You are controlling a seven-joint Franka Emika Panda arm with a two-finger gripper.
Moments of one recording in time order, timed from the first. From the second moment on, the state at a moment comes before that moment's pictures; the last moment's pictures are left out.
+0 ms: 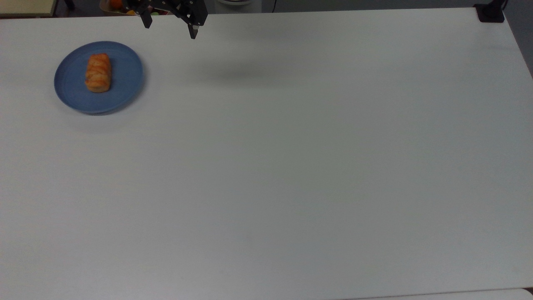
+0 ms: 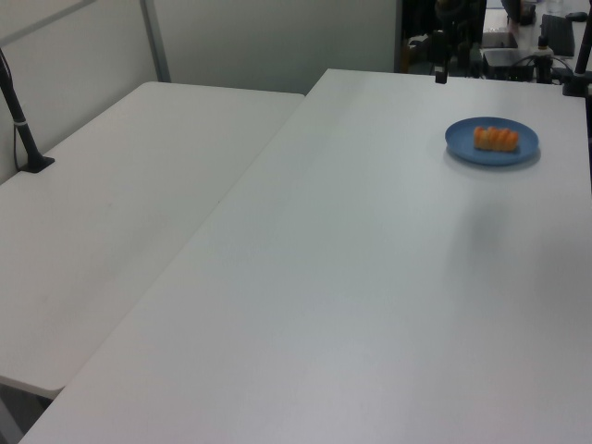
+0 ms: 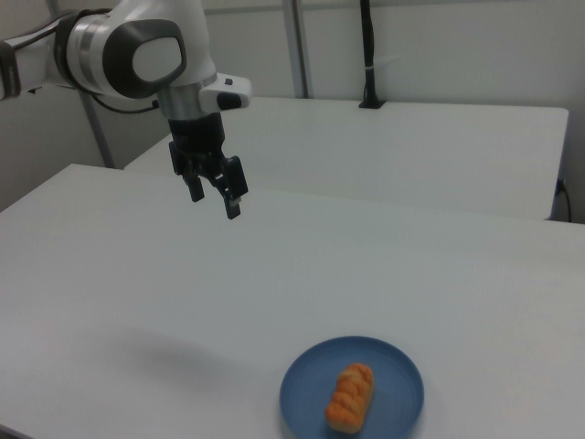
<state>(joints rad) -0.01 0.06 -0.07 -1.63 0.00 1.69 0.13</state>
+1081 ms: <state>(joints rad) -0.01 0.10 -0.17 -1.64 -0.08 1.72 0.10</state>
